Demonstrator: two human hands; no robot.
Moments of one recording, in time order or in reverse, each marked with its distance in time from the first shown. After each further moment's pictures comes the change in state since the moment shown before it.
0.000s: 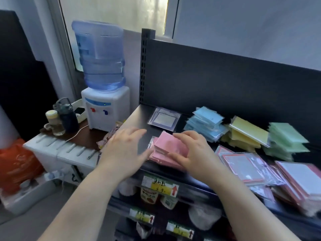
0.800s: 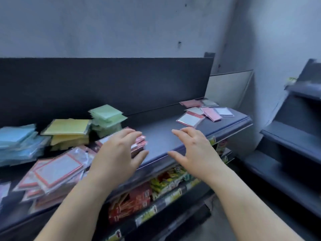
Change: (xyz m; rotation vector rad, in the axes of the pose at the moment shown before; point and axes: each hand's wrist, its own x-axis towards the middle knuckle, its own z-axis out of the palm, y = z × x) left_hand -0.045 0.335 0.101 -0.283 -0.191 0.802; right_hand -0.305 0.166 -0.157 -0.333 0.354 0.725
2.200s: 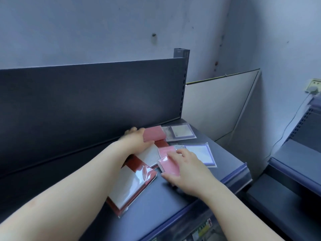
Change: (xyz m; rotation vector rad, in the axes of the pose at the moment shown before) left_hand 0.419 0.075 0.305 0.181 -0.511 -0.276; right_hand 0.210 0.336 0.036 0.116 -0.316 0.106
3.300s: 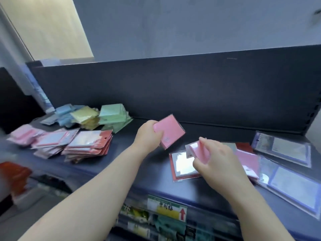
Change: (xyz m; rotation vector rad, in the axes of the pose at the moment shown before) left_hand -0.191 -0.042 -0.010 -0.503 0.696 -0.674; right_hand 0.015 -0.038 0.000 0.318 -0.003 -0.634
